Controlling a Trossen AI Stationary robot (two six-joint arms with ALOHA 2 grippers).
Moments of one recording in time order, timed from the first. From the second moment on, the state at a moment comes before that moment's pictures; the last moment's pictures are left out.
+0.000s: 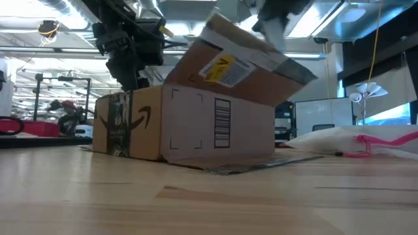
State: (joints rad) left arm 0.45 1.46 0.94 -0.80 0.39 0.31; right arm -0.02 1.41 1.21 -0.58 -0.32 0.07
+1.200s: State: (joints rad) left arm 0.45 1.46 0.94 -0.77 0.41 0.35; right arm 0.79 1.39 0.70 -0.44 -0.23 1.83
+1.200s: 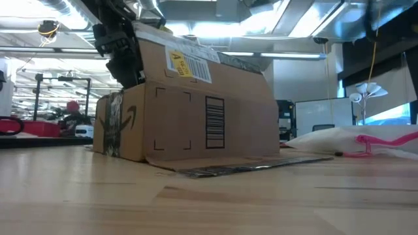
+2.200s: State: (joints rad) left arm 0.44 1.46 0.94 -0.78 0.42 0.40; right arm 0.44 1.25 1.14 -0.96 0.52 0.90
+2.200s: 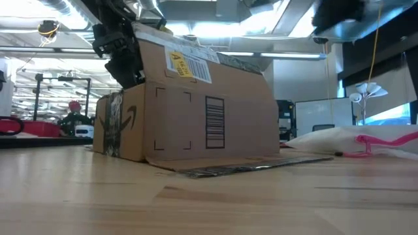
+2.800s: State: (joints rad) left arm 0.36 1.46 0.94 -0.80 0.42 0.37; right arm -0.28 1.41 1.18 -0.58 -0.26 0.02
